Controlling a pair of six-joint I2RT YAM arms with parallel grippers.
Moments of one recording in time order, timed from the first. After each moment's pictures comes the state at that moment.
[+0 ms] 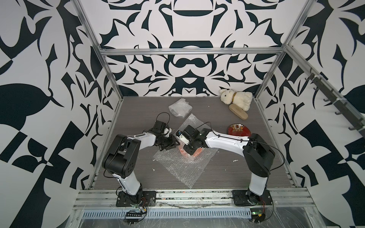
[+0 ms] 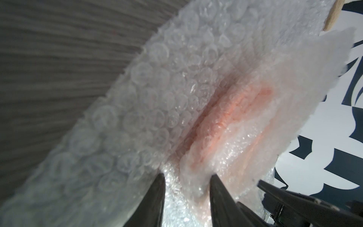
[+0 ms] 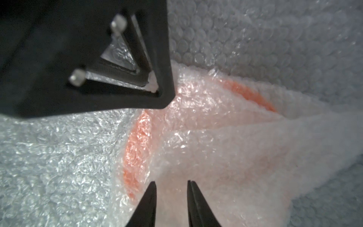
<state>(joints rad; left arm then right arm) -0.37 1.70 0.82 -0.22 0.62 -0.63 0.91 1.86 1.30 -0.62 0.00 -0.01</state>
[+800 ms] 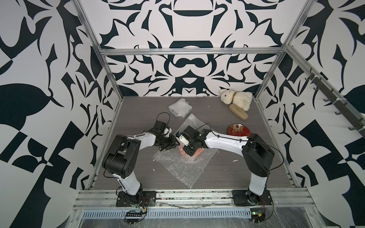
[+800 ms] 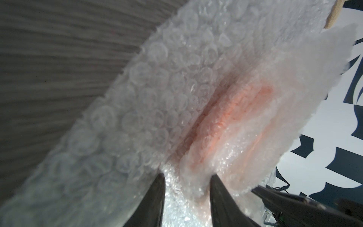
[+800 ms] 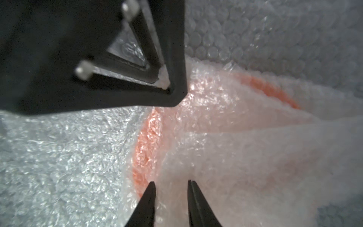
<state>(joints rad) -0.37 1.70 0.82 -0.23 0.62 -0.62 0.91 1.87 1.28 -0.60 -0.03 0.01</state>
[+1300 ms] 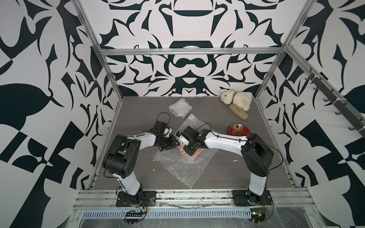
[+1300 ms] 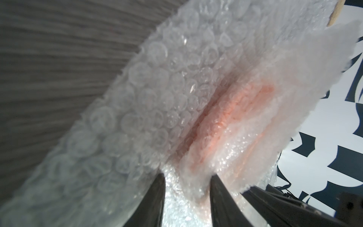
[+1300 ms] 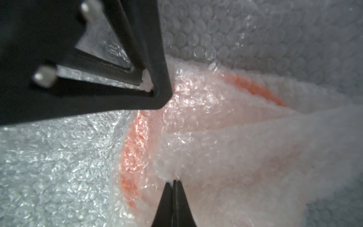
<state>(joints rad) -0.37 1.71 0.82 -0.23 0.62 -0.61 0.91 1.87 1.28 -0.59 0.00 0.03</state>
